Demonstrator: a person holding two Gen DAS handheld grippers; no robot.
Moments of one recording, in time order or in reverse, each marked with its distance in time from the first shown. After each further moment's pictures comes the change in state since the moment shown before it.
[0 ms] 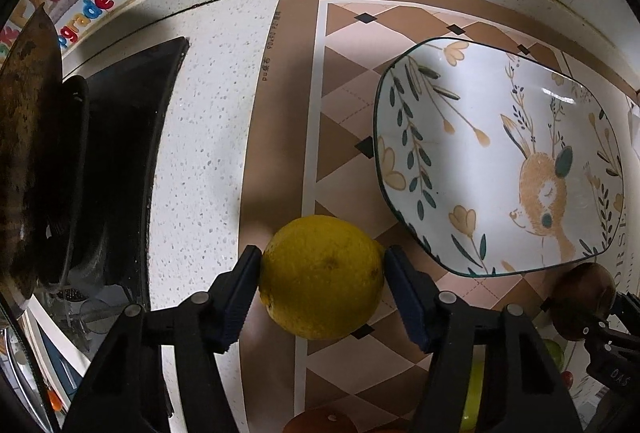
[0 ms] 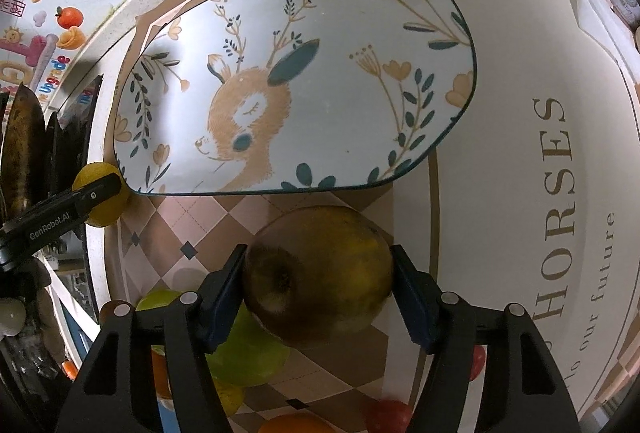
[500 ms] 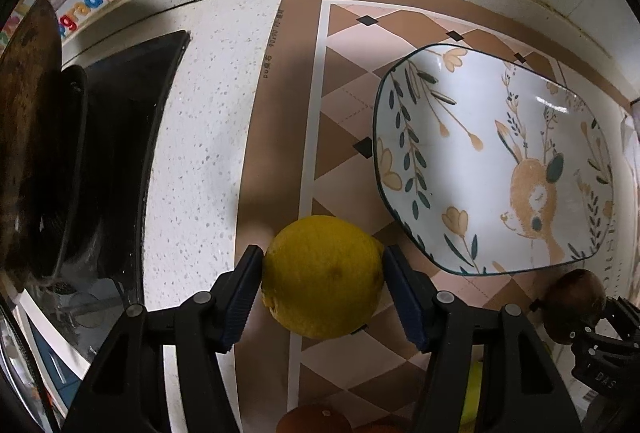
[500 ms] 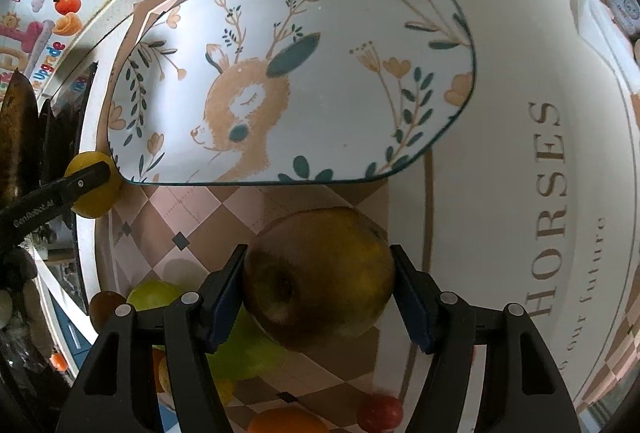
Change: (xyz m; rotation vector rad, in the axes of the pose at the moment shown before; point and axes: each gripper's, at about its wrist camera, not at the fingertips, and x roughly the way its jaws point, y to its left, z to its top) left arm -0.007 0.006 -0.008 -0.040 0.008 -0.051; right arm -0.002 0.002 -0.001 -0.035 0.013 -0.046
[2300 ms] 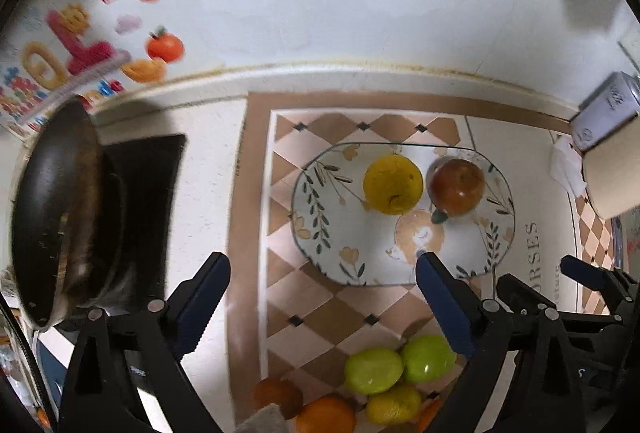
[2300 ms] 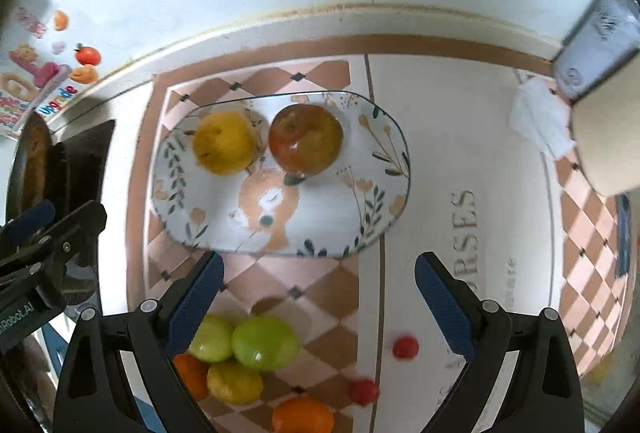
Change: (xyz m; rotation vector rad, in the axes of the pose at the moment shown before) left arm -0.132 -0.060 0.002 0.076 -0.193 -0.010; right arm -0.119 0.021 0.013 0.005 -0.180 -0.125
